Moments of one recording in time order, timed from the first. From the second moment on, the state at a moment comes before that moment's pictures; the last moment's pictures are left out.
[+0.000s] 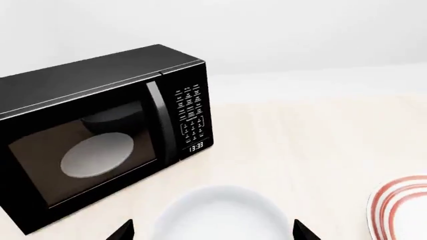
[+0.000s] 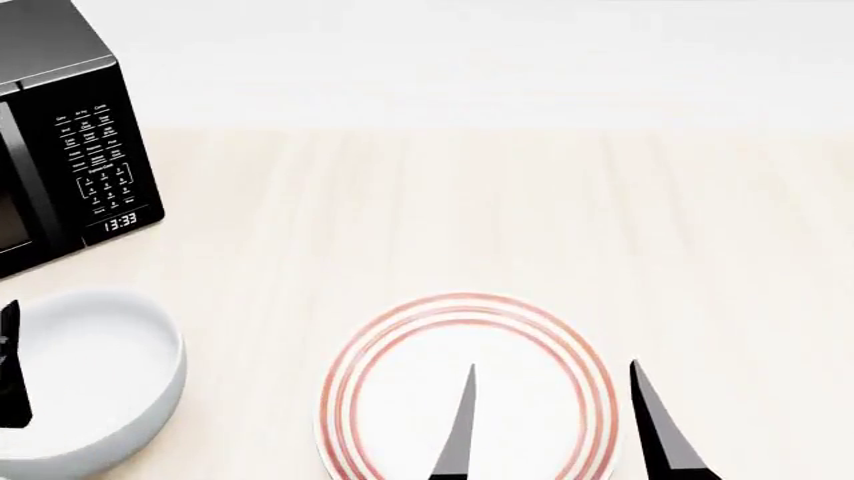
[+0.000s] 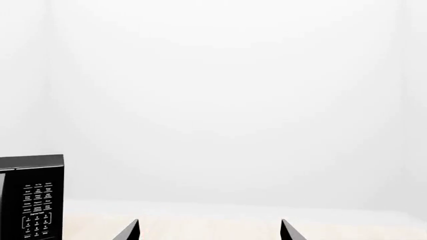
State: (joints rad) left arm -0.57 -0.16 -0.15 0.71 0.54 -1.46 0.70; right arm -0.07 0.23 -0.24 -0.74 0.10 0.25 0.29
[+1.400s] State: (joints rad) left arm -0.71 -0.18 -0.32 0.17 0.48 -1.27 0.56; right arm -0.05 0.29 -0.30 -0.73 0.13 0.24 0.35
